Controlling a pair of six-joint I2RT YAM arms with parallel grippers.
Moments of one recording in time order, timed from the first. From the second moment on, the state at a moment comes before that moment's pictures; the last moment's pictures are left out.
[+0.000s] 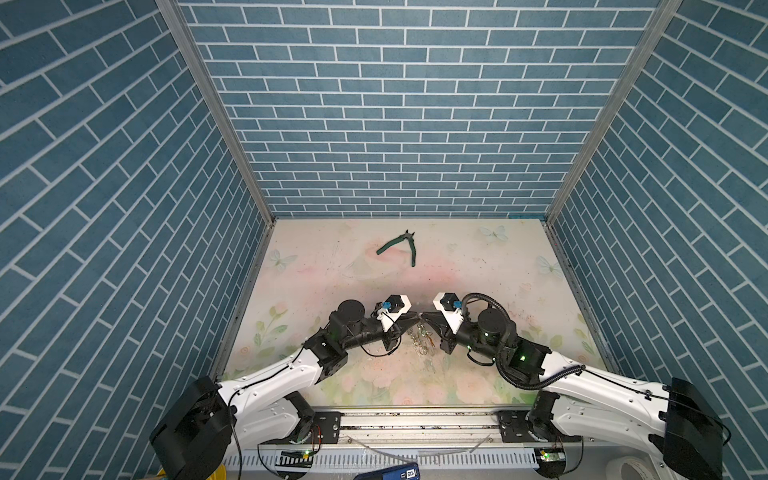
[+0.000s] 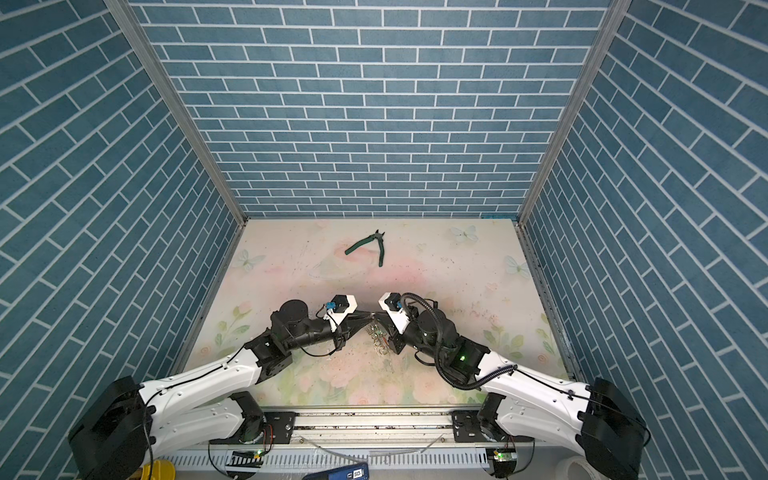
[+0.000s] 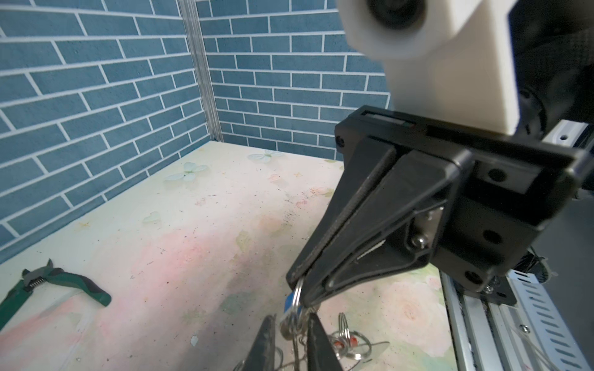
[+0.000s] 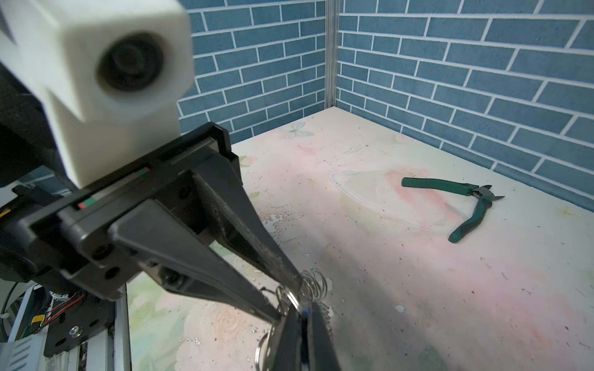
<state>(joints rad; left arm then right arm) -0.76 1.09 0.44 0.47 0.45 0.08 1.01 1.00 0.49 0.27 -0.06 0.06</state>
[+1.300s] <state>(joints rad) -0.77 1.10 0.63 0.06 0.62 0.24 1.00 0.86 0.58 -0.15 -0.20 -0.40</state>
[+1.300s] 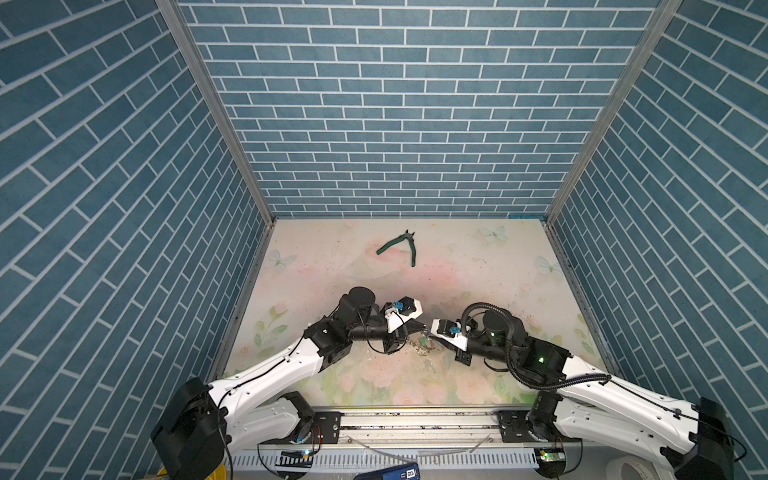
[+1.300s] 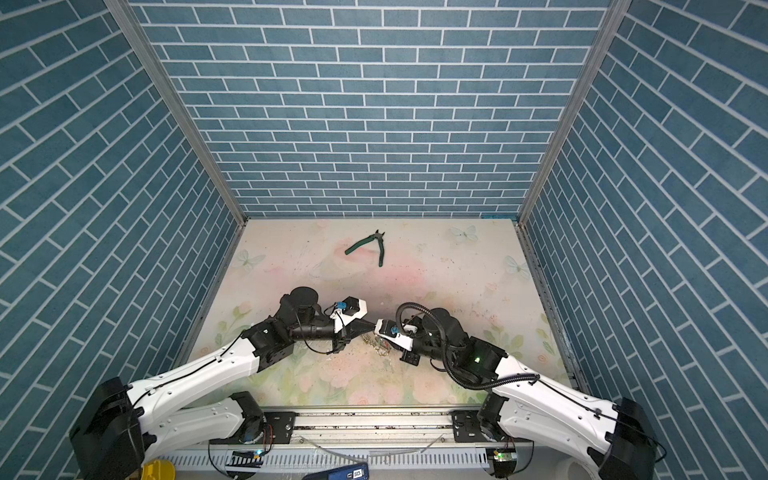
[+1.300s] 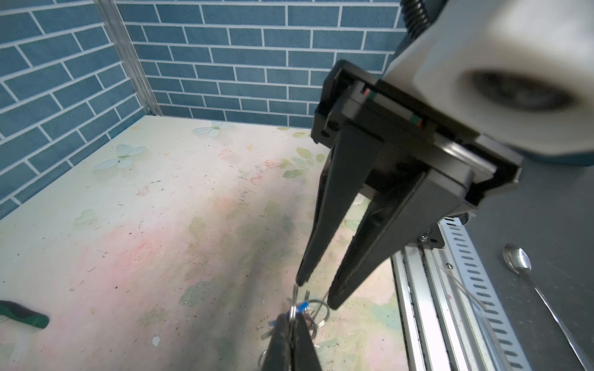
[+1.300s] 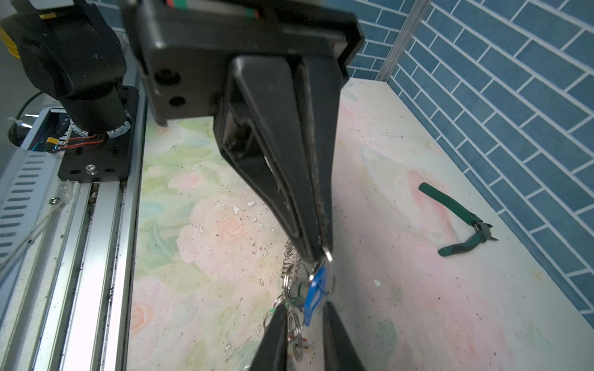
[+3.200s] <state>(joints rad) -0.78 1.07 0.58 0.15 0.57 0.23 0.87 0.87 0.47 0.20 -0.30 -0.07</state>
